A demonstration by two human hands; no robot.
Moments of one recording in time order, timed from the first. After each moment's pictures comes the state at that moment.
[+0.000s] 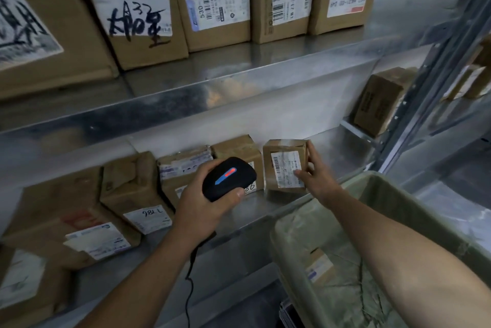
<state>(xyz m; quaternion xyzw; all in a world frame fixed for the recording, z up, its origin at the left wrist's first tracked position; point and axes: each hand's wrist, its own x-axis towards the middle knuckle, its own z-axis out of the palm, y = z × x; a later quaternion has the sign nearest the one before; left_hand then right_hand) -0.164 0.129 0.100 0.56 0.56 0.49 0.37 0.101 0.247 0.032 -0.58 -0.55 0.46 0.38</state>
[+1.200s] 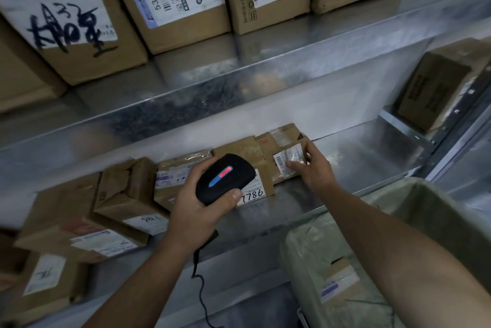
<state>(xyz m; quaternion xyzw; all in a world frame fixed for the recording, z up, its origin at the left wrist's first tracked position) -0.139 0.157 0.107 0.52 0.62 0.49 0.32 0.078 0.335 -0.014 -0.53 -0.55 0.50 0.41</state>
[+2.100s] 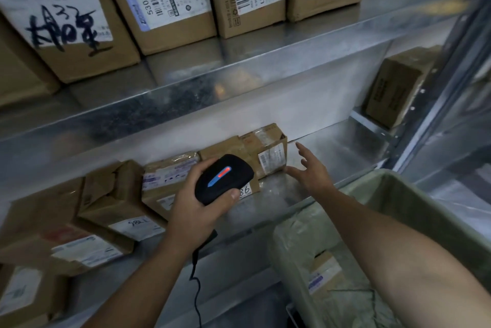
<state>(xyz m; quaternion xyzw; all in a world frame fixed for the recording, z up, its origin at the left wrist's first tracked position) -0.130 0.151 0.104 0.55 0.58 0.49 0.35 0.106 0.304 -0.007 -0.60 -0.56 0.44 0.36</state>
